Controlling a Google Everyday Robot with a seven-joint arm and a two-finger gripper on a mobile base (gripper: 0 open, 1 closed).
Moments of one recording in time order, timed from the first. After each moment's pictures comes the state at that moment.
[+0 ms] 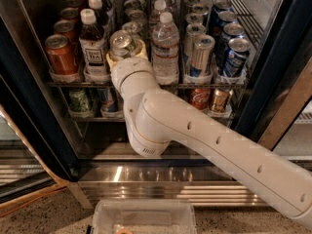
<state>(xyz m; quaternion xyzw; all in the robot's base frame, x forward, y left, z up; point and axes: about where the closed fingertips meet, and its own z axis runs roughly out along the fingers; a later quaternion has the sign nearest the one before) 0.621 0.077 0.949 -0.17 0.67 0.06 0.72</state>
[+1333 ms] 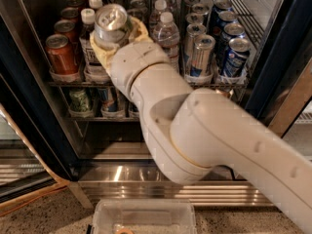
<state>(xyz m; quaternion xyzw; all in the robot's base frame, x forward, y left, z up) 0.515 0.071 1.051 -0.23 0.60 0.12 0.76</state>
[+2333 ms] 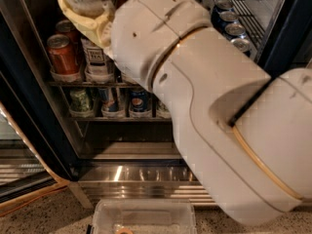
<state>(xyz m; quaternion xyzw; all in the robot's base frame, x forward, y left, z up) 0.410 0.064 1.163 -0.34 0.47 0.09 0.81</state>
